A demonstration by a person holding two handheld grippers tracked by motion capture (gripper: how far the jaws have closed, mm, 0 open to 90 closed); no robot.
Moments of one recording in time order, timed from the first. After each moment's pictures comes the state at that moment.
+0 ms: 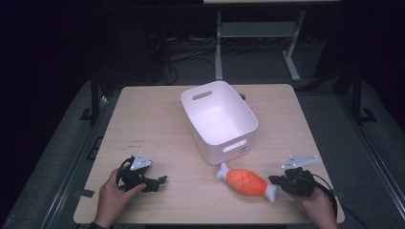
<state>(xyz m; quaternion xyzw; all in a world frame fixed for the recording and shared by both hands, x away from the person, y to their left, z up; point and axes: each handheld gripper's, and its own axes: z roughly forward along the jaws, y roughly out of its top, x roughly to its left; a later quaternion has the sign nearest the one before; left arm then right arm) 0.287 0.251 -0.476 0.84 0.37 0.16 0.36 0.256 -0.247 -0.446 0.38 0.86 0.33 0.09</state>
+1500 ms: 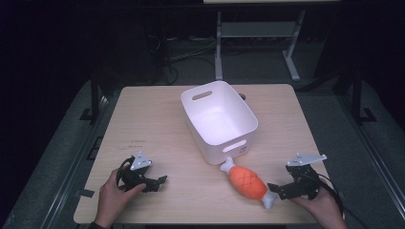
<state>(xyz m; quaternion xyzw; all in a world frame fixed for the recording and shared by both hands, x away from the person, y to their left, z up) 0.287 0.251 -0.476 0.84 0.37 0.16 0.36 0.253 -0.253 -0.435 0.43 0.83 0.34 0.10</state>
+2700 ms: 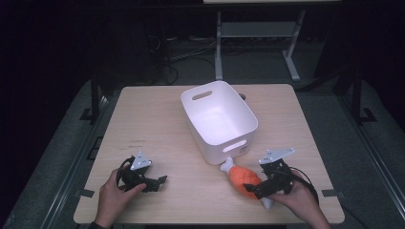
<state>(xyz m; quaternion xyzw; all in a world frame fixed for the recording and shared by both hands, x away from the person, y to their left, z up) 0.287 0.251 -0.475 0.84 0.37 0.16 0.36 0.266 -0.185 -0.421 0.35 0.87 0.35 0.07</state>
